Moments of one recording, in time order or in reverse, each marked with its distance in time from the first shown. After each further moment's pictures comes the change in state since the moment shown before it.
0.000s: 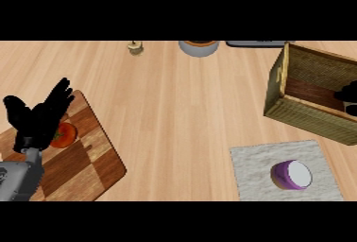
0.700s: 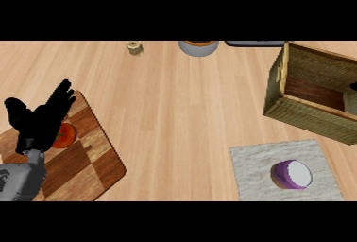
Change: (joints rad) left arm 0.012 -0.025 0.015 -0.009 -0.012 -0.005 0.000; right arm 0.128 0.010 0.003 0.202 0.053 -0.103 -0.237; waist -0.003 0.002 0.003
